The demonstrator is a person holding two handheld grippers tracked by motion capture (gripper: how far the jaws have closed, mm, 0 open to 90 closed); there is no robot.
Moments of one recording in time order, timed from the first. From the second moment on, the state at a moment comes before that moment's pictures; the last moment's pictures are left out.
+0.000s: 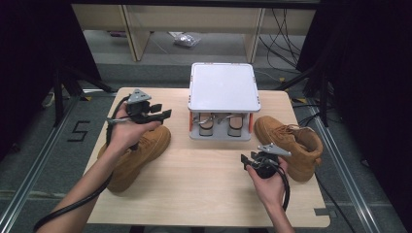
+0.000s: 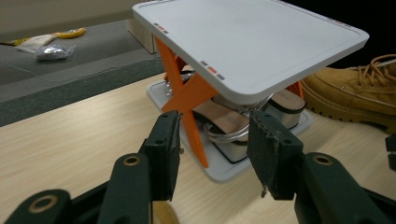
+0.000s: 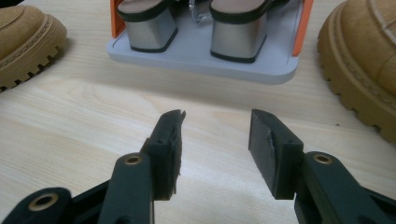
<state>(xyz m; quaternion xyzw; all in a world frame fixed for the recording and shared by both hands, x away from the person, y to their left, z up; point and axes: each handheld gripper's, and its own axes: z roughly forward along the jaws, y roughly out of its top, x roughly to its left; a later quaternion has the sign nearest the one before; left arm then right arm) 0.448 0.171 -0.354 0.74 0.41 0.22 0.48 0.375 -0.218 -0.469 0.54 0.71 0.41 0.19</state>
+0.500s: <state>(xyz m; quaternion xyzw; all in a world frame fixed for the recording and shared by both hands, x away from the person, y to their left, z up) 0.414 0.233 -0.365 0.74 0.45 0.24 0.44 0.376 -0.227 -0.460 0.55 0.69 0.42 0.19</state>
